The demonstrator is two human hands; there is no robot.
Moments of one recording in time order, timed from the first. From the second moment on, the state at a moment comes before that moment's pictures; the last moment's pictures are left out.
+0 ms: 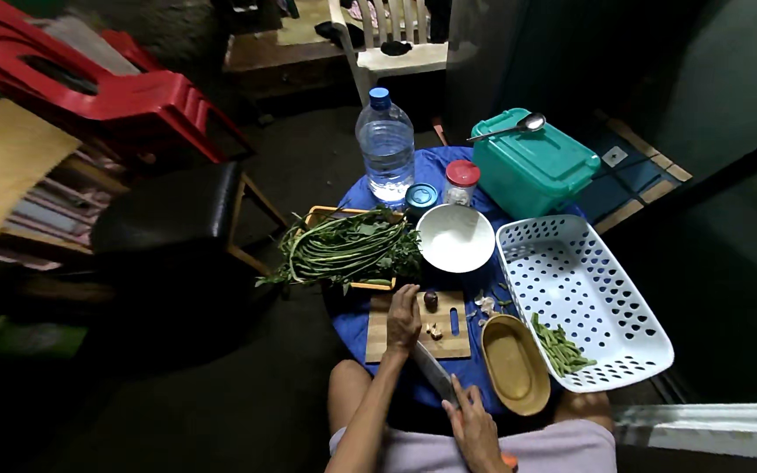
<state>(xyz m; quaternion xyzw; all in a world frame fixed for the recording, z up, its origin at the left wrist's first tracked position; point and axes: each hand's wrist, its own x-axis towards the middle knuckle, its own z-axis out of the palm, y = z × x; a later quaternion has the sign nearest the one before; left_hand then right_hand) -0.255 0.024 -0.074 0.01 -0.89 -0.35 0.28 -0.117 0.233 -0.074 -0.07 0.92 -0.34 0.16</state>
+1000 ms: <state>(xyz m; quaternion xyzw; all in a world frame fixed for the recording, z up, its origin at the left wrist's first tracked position) -0.221 -0.004 -0.046 0.19 -0.79 -0.46 0.35 -0.160 0.256 -0.070 0.00 0.76 -0.52 0.40</state>
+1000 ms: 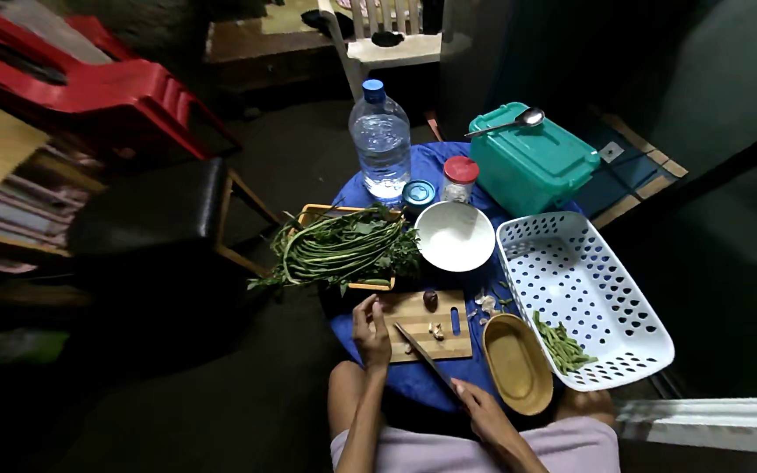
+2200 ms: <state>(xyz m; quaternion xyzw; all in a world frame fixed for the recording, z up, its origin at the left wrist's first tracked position) -0.183 0.014 -0.050 0.34 -0.84 -0.42 -0.10 -0.144 0.227 -0.081 -0.19 0.89 -0.36 0.19</state>
